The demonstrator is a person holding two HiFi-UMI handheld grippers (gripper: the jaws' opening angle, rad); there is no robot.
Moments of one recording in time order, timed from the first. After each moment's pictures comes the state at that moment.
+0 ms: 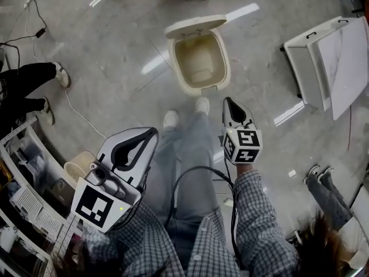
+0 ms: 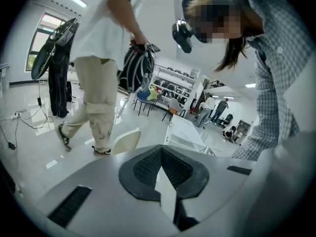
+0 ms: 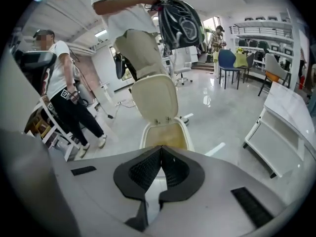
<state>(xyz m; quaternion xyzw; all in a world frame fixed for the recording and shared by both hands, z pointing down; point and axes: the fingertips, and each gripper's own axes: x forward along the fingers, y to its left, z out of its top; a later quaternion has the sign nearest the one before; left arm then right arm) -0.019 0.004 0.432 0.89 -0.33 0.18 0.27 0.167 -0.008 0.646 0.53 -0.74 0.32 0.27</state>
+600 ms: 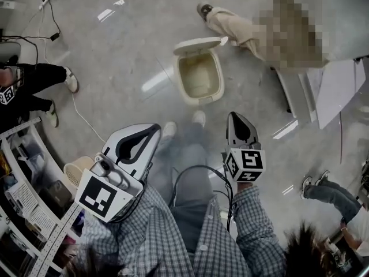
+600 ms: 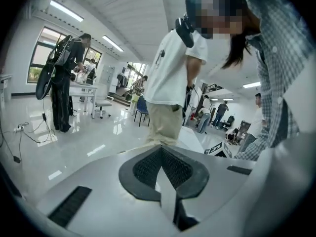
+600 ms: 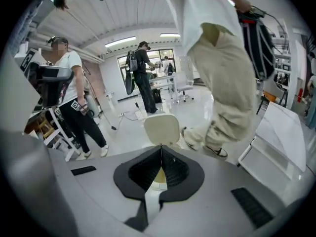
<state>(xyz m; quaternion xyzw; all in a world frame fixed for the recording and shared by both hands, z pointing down) -0.027 0.008 0.349 0.90 -0.35 0.14 0.23 0.170 0.000 0.509 0.54 -0.77 0.25 0.23</state>
